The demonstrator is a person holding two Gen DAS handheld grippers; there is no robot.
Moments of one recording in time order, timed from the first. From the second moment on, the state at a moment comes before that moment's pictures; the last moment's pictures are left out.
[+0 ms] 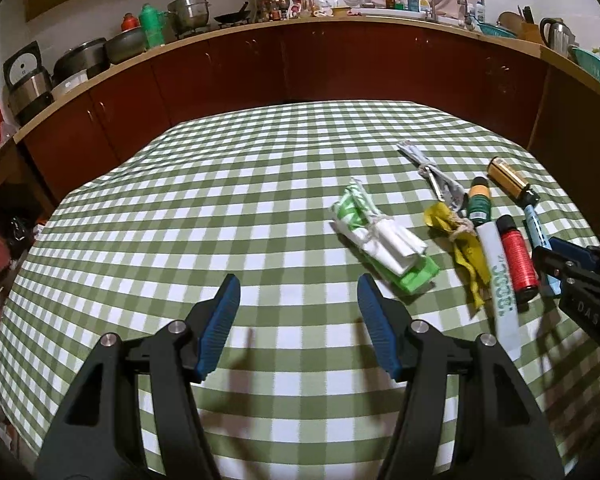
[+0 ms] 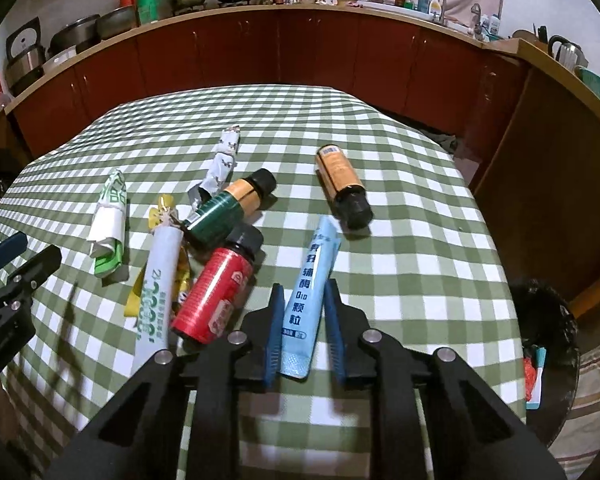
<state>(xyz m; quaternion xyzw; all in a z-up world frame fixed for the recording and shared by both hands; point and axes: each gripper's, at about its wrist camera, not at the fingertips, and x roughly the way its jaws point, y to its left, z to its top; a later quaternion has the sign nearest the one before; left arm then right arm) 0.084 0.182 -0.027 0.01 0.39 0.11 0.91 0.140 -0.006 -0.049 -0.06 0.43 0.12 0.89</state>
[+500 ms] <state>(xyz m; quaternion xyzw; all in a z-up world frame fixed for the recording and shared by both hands) 0.083 0.121 -0.027 0.01 0.40 0.07 0.91 0.111 -0.075 -0.032 -0.05 0.39 0.10 0.92</state>
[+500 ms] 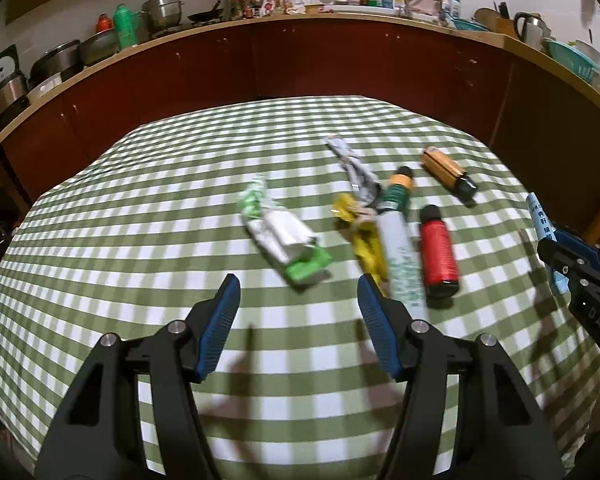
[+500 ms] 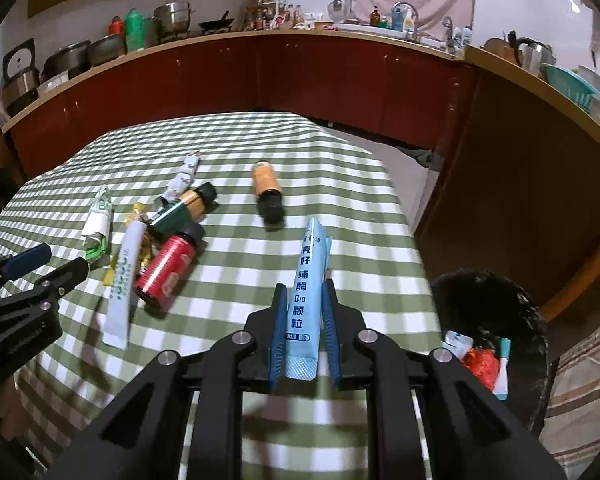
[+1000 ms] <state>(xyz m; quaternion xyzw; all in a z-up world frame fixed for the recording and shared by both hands) 0.096 0.080 -0.048 0.01 0.42 0.05 0.90 0.100 -0.115 -0.034 -0.02 0.38 0.09 0.92</state>
